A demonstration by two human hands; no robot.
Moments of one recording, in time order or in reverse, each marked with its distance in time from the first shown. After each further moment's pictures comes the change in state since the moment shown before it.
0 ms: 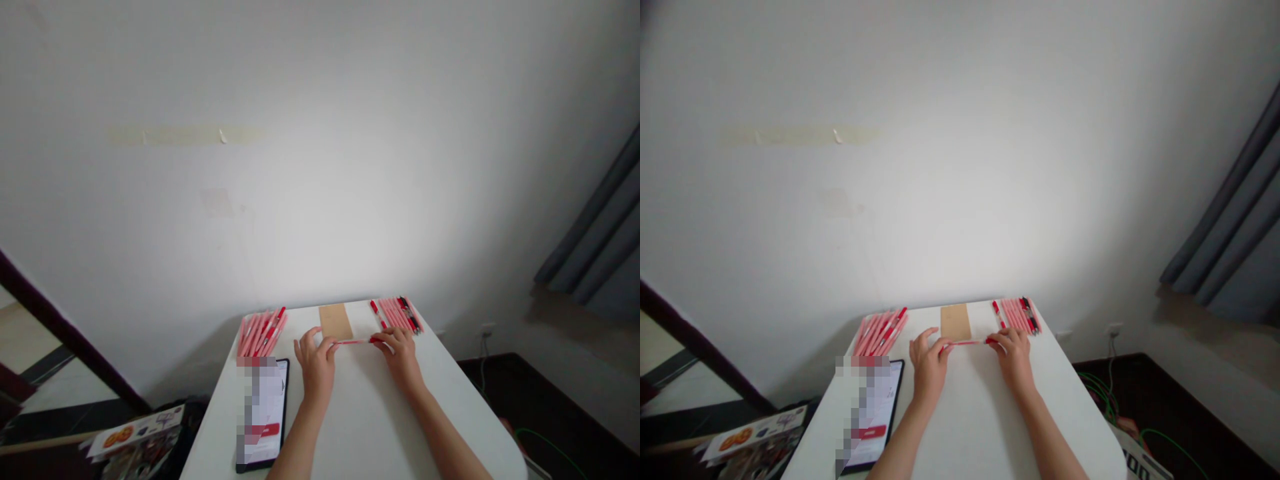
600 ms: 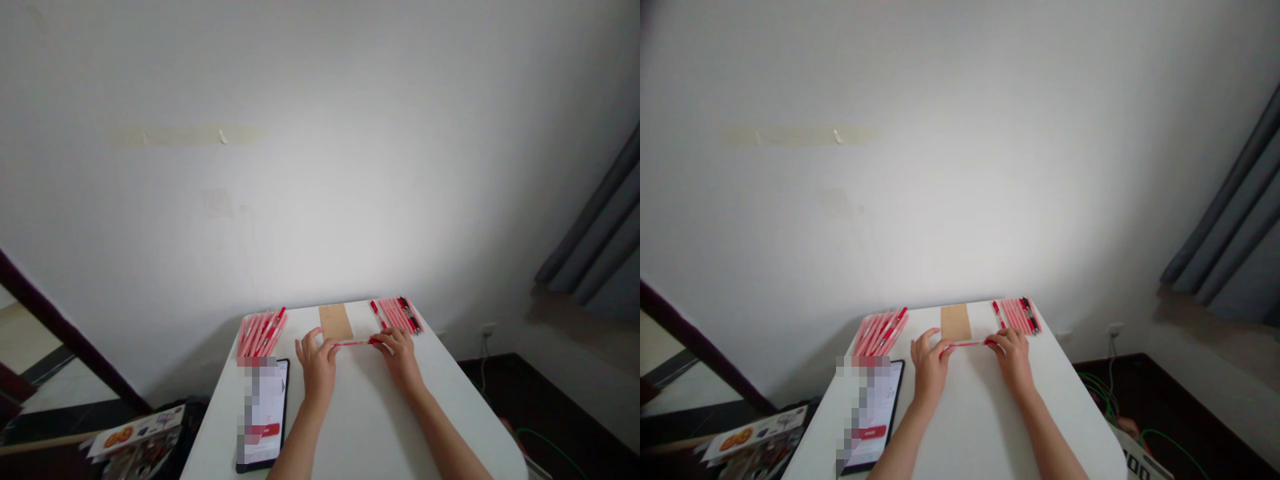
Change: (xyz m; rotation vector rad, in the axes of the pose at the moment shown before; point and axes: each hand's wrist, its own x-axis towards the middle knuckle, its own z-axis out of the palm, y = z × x) left_hand -0.001 0.002 -0.003 -0.009 -0.036 0.004; right_hand -0.001 0.001 0.002 0.043 -0.025 -0.007
